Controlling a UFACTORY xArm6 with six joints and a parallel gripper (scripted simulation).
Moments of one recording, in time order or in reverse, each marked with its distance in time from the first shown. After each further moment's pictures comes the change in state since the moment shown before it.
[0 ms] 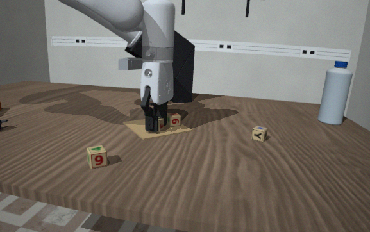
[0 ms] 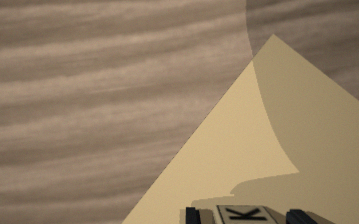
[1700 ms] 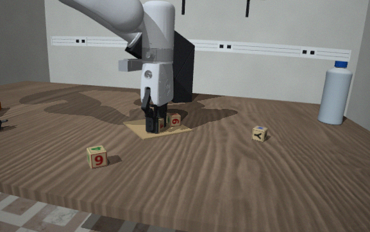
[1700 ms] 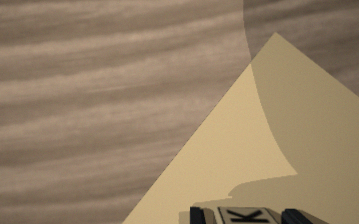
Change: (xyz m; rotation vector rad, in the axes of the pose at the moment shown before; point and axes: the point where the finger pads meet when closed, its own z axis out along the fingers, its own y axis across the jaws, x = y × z) arm 0.000 0.000 0.003 0.000 0.000 0.000
